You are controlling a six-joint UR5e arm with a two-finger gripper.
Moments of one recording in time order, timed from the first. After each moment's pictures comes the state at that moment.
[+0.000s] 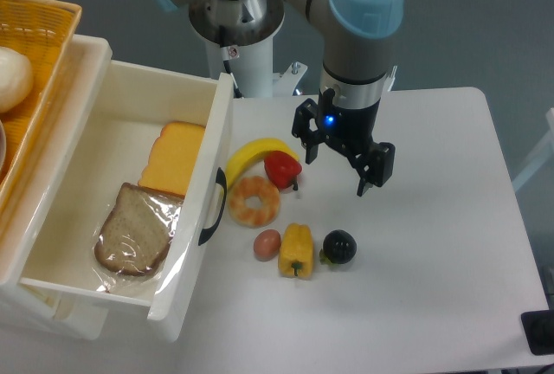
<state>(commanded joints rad) 2.54 -1.79 -1.47 -1.26 1.46 1.23</state>
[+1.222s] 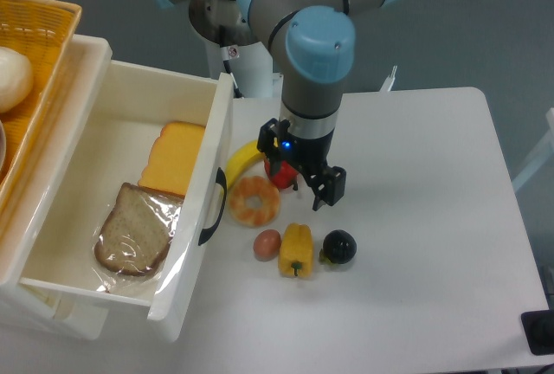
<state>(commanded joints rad) 2.46 -1.81 -1.63 -1.19 1.45 1.20</state>
